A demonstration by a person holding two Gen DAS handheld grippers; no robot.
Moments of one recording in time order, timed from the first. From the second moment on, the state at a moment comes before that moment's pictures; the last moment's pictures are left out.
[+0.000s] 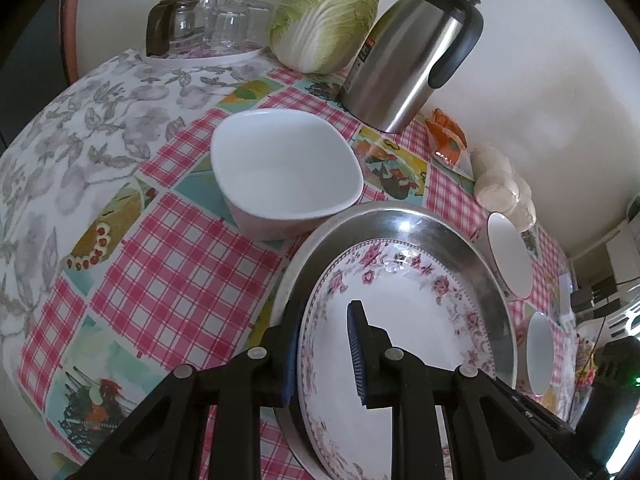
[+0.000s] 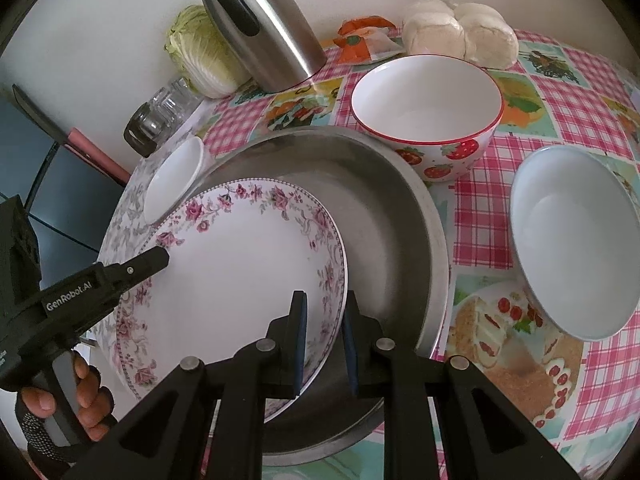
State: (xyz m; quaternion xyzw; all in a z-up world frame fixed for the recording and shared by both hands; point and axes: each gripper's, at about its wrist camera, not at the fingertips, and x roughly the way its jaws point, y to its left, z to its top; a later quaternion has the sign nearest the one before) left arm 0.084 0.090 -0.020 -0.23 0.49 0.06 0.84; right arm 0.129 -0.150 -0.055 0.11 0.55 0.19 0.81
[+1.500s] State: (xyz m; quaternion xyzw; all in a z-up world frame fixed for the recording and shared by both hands) left arm 0.093 0.079 -0.027 -0.21 0.49 0.00 0.84; right arm 0.129 -0.147 -0.038 0.05 0.50 0.14 0.85
